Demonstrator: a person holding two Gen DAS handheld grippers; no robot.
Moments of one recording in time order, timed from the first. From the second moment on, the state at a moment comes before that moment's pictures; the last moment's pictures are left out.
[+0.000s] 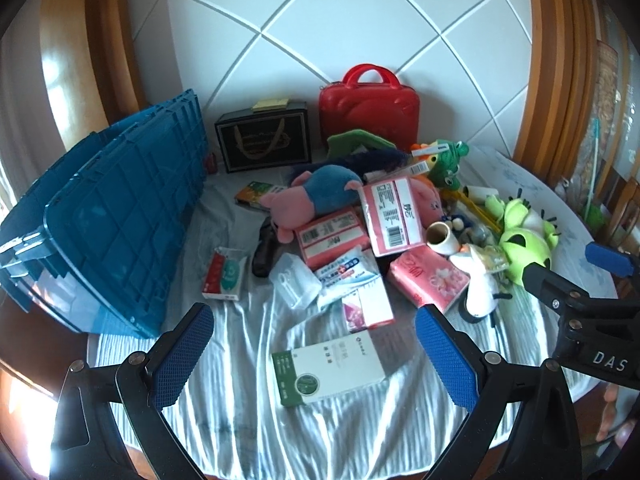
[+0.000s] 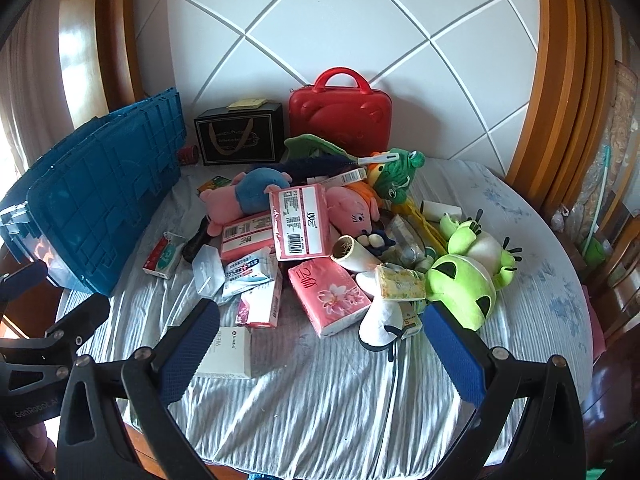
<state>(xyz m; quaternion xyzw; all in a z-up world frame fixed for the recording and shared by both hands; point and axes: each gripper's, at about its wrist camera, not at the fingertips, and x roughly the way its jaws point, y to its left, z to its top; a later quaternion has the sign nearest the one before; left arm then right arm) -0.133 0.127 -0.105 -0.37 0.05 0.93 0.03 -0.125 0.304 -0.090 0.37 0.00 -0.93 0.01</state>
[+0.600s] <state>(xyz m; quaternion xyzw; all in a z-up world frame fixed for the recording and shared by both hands) -0.248 0.227 -0.183 -0.46 0.09 0.88 0.10 -0.202 0.395 -0.166 0.45 -0.05 -0.89 -0.09</state>
